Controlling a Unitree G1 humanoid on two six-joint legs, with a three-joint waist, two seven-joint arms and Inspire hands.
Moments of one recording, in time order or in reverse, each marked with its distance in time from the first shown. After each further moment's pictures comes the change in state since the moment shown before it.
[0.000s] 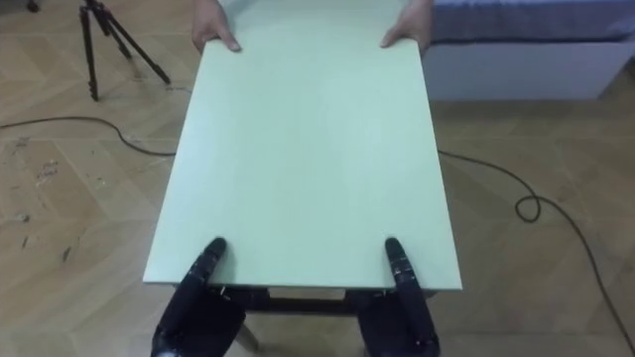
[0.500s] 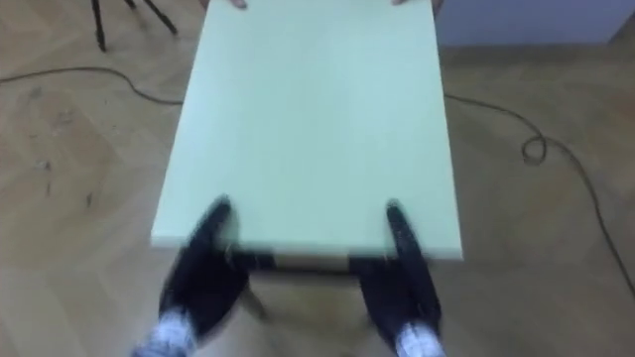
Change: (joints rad) left arm -0.120 0.001 0.001 0.072 -0.003 -0.003 0.009; right arm -0.067 0.028 -0.125 0.037 -0.050 0.133 0.008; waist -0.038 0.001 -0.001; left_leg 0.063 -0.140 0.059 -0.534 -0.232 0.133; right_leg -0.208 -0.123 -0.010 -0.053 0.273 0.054
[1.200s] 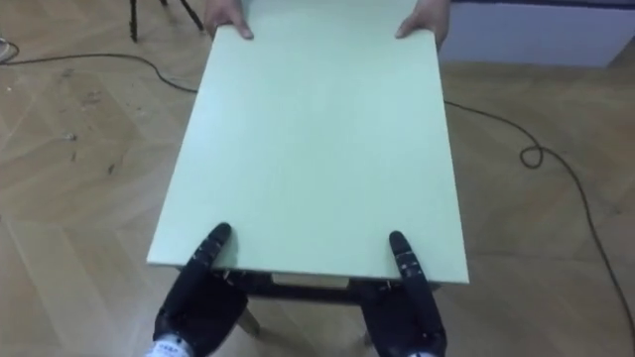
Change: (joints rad) left arm 0.091 0.011 -0.002 -0.127 0.066 0.008 0.007; right arm 0.109 -0.005 0.036 -0.107 0.021 -0.021 -0.004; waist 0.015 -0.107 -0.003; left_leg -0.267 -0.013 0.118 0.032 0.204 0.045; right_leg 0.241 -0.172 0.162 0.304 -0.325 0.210
